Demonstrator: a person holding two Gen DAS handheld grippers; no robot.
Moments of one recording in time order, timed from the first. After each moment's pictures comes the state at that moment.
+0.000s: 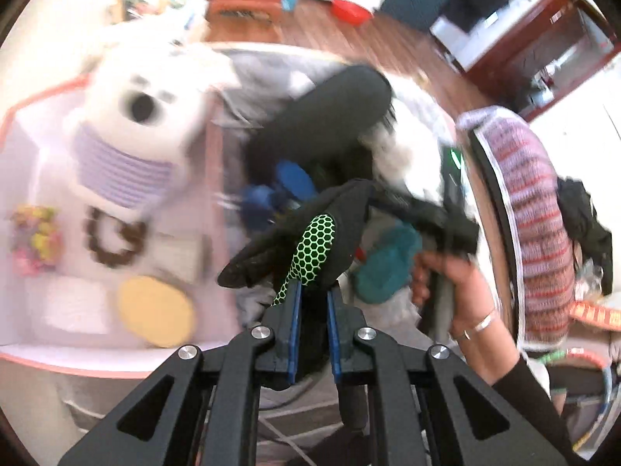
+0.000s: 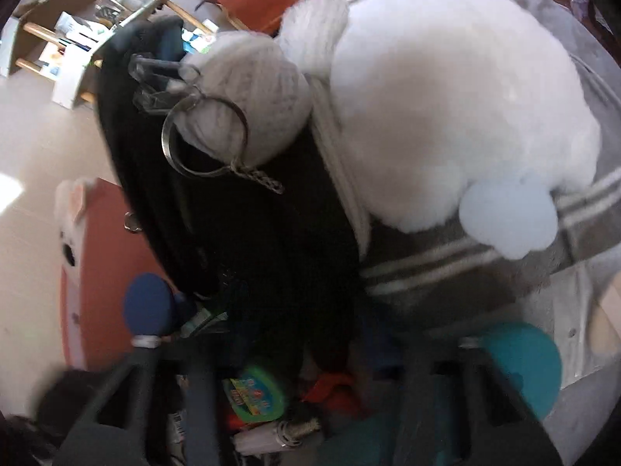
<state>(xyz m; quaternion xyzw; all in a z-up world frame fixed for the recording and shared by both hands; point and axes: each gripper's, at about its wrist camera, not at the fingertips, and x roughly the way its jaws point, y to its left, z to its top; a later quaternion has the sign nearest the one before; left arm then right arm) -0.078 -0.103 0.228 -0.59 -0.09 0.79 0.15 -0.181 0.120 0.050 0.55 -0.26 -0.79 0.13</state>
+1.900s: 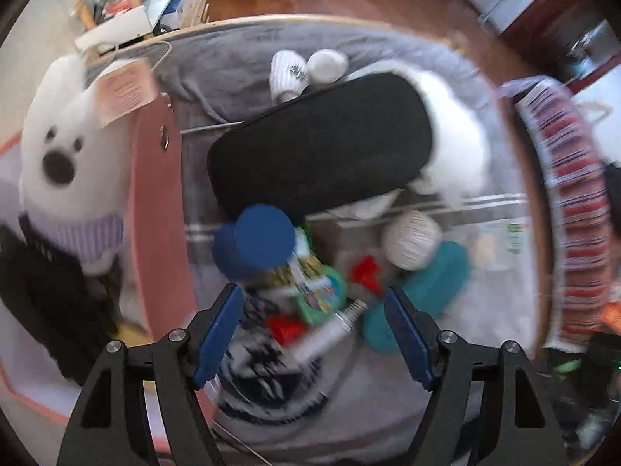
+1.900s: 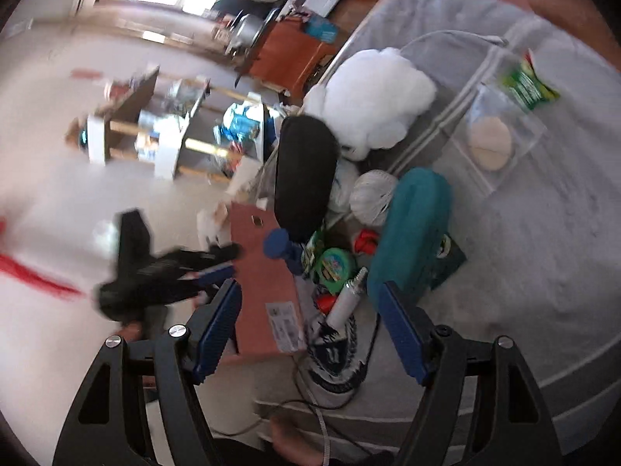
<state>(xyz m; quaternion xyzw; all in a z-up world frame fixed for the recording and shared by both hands) -0.177 0.001 0.162 -0.66 0.01 0.75 0.09 -0.004 0.247 0.124 0.43 -0.47 -0.75 0.18</state>
